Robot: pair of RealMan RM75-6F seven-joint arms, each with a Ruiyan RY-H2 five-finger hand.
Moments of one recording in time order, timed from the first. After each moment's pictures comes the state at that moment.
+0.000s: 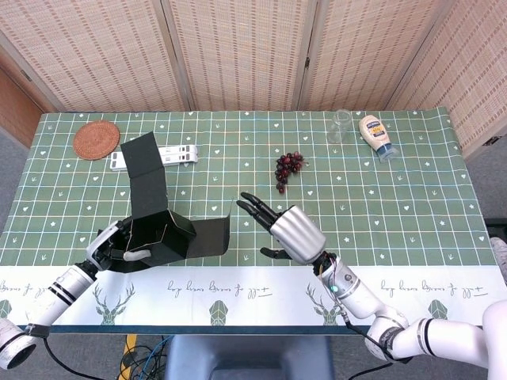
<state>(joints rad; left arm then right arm) -0.65 -1.25 0.10 -1.33 1.64 1.12 -1.80 0.77 -1.51 0.13 -1.57 -1.59 1.29 -0.14</state>
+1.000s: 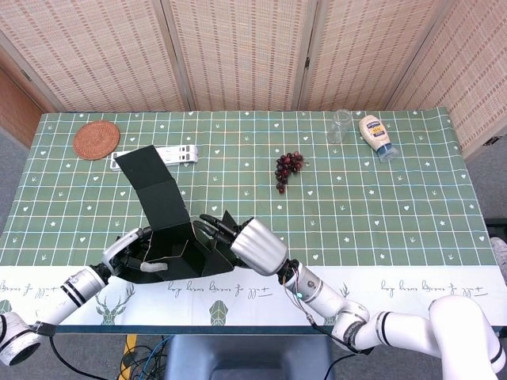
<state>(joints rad) -0.72 -1.22 0.13 -1.41 1.68 1.04 -1.61 0.86 -1.73 0.17 -1.36 -1.73 1.32 -0.18</state>
